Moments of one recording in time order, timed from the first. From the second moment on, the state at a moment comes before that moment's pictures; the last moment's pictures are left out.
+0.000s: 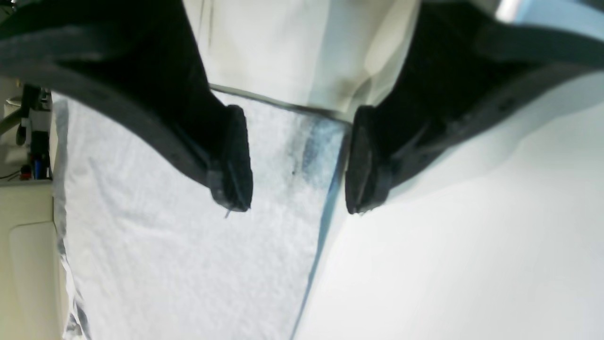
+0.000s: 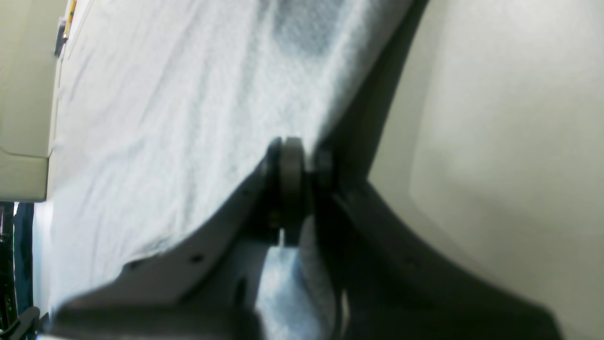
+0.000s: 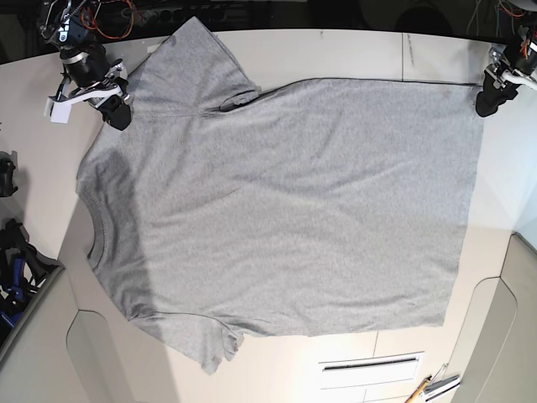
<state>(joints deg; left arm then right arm) 30.0 -26.4 -35.3 71.2 -65.2 -31.2 40.7 -23.8 -0.4 30.2 89.5 44.3 24.1 -37.7</state>
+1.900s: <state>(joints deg) 37.2 -26.2 -46.2 88.4 -75.2 -34.8 55.1 -33.0 0.2 44.9 112.1 51.6 30.8 -56.3</state>
